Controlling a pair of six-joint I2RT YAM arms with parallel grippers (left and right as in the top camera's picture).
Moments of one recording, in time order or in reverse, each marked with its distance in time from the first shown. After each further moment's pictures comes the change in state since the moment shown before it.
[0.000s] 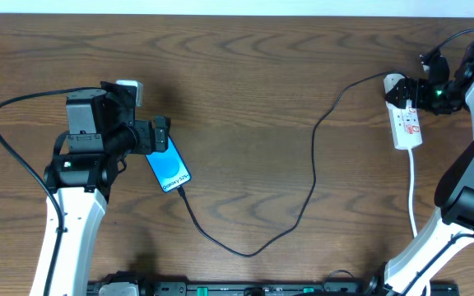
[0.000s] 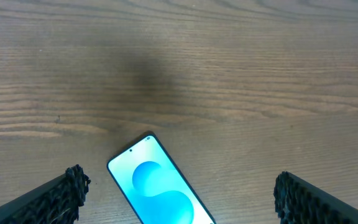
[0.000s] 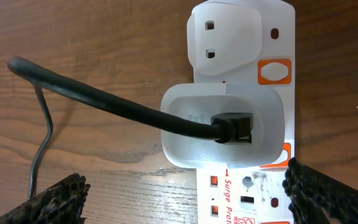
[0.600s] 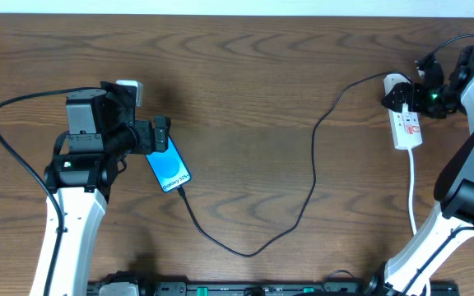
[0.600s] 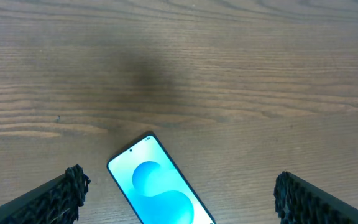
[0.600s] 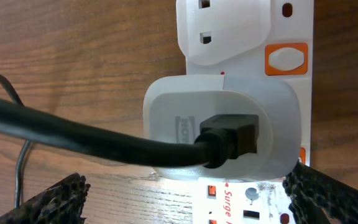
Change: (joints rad) left arm 0.000 0.000 0.000 0.000 0.000 0.000; right arm 0.000 0.053 -0.001 0.006 -0.003 0.000
